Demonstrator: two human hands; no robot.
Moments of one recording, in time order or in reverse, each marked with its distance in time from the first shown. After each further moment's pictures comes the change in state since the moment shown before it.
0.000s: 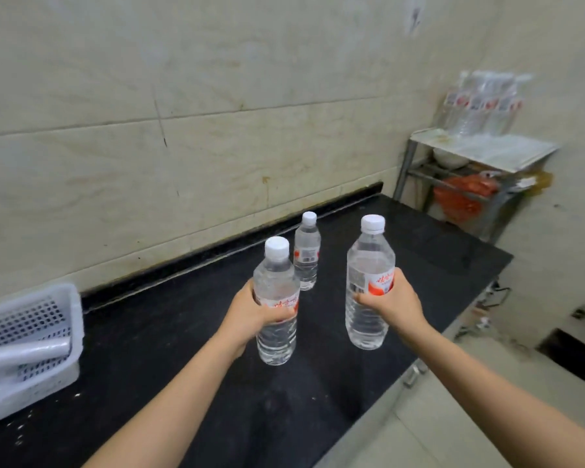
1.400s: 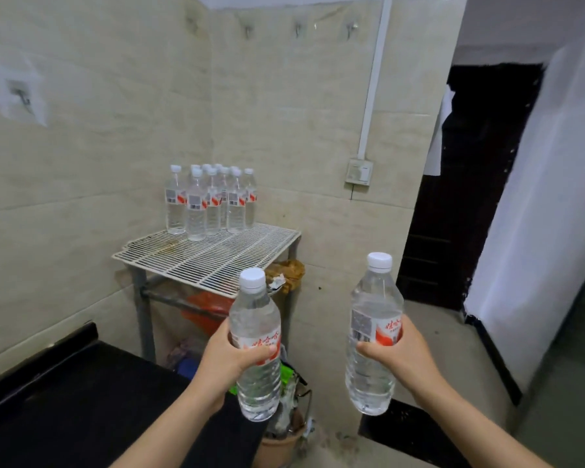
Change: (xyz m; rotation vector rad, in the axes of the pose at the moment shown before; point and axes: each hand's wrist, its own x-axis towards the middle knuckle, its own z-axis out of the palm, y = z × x) left_hand 0.311 0.192 0.619 -0.145 -0.522 0.277; right_hand 0.300 0.217 -0.520 0.119 0.510 0.100
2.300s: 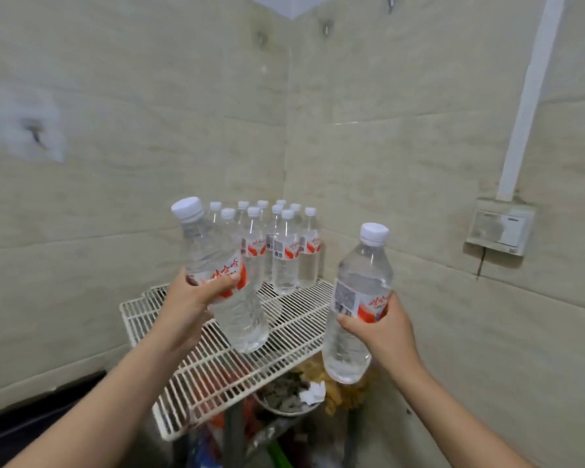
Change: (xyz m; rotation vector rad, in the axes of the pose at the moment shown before) left_hand 0.303 0.062 0.027 -0.091 0.588 0.200; right_hand 0.411 -0.023 0.075 0.234 -0.300 -0.339
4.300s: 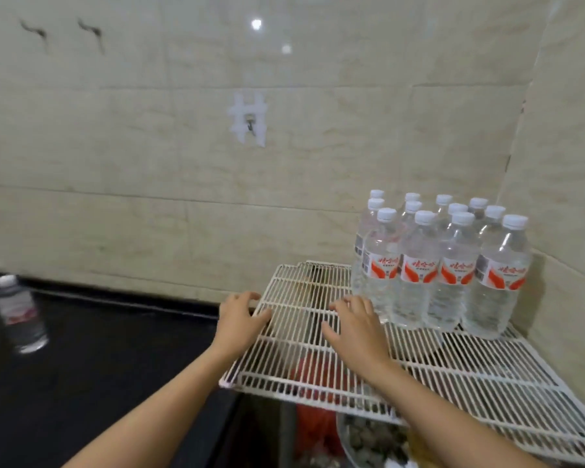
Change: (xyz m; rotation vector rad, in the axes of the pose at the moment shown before) left_hand 0.002 -0.088 -0.019 1.044 0.860 -0.238; right_hand 0.107 0.059 0.167 -0.375 -0.835 -0.810
